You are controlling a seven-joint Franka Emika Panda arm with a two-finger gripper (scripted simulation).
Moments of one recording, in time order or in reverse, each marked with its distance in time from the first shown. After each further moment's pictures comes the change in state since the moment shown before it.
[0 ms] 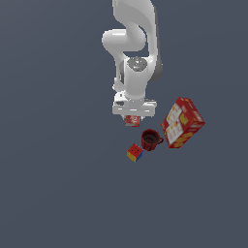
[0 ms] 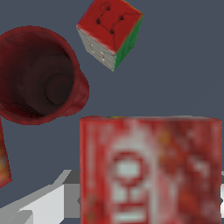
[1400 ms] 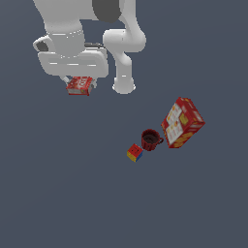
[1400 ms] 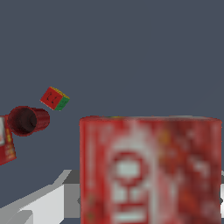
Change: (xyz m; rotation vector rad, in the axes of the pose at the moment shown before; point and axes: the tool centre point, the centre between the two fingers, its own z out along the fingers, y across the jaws) arm 0.060 0.190 -0.231 0.000 0.000 0.002
